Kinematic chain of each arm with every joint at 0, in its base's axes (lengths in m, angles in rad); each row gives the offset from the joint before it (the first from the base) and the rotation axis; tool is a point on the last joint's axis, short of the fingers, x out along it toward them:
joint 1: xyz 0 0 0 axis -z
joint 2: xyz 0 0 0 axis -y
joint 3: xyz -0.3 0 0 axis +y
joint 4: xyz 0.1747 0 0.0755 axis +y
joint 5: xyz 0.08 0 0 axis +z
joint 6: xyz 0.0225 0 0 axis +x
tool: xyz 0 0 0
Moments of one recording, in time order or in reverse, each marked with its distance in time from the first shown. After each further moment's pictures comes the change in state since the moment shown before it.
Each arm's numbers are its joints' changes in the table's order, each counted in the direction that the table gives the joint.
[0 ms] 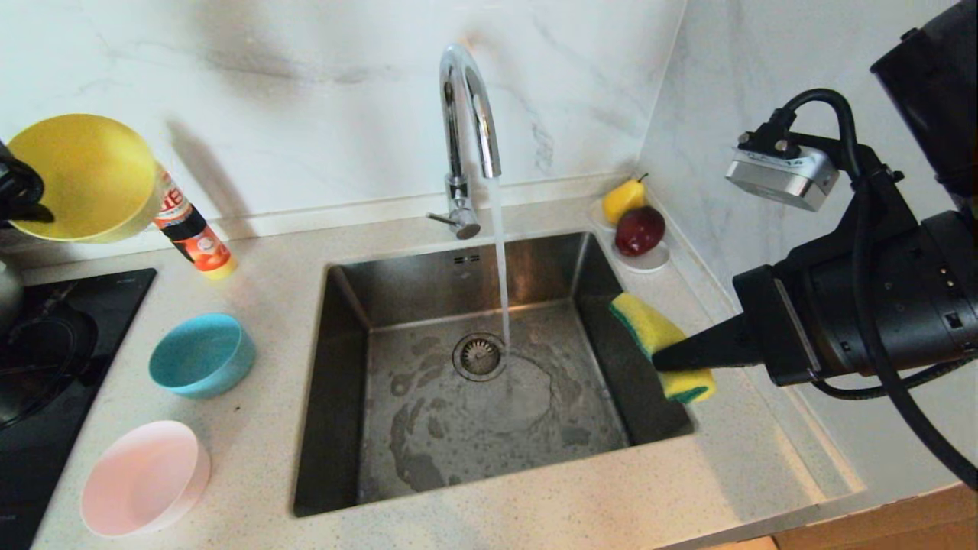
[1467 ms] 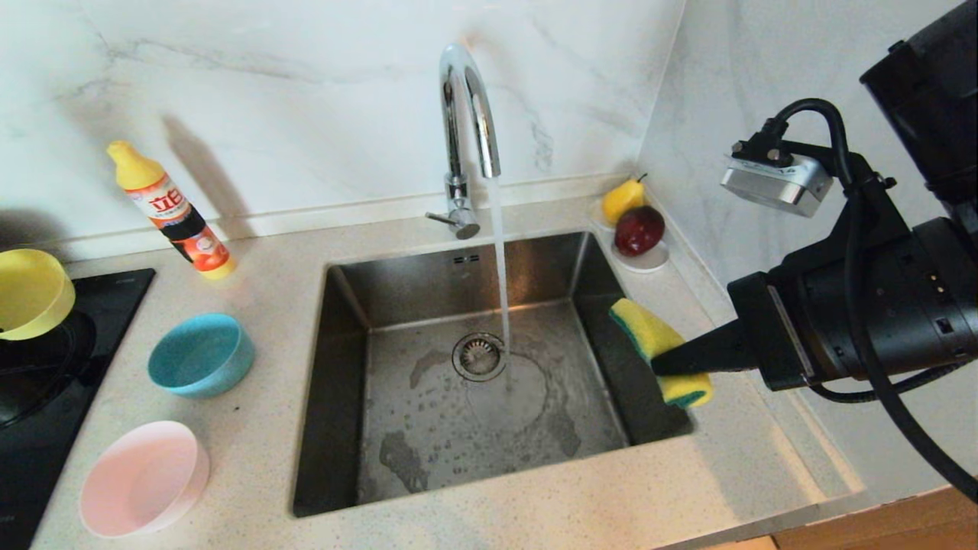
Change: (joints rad) left arm -0.459 -0.518 -0.059 -0.212 -0.208 -0.192; right arm 0.001 -0.006 0.006 0.000 0.000 -0.001
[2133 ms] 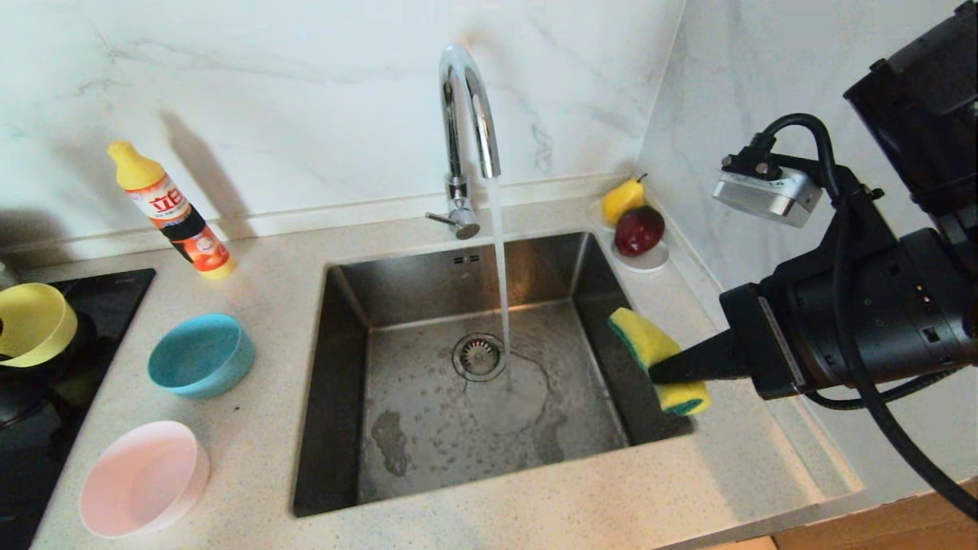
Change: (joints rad) left arm -0.054 -0.202 -0.133 0.009 -0.054 -0.037; right arm 0.000 -0.007 0.013 0.000 0.001 0.000
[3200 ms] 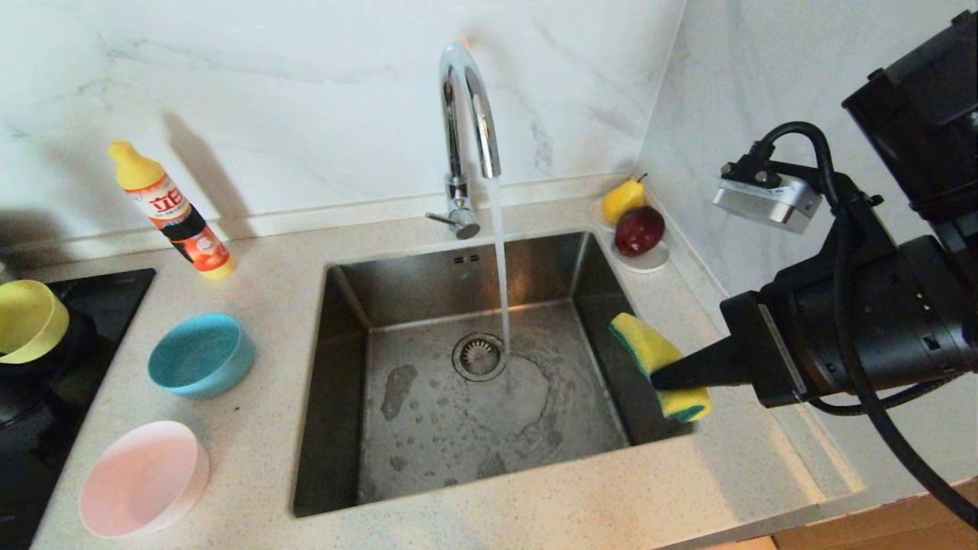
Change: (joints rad) left arm -0.026 -0.038 -0.087 0.040 -0.063 -0.024; right arm -0.002 0.004 0.015 0.001 0.000 -0.002
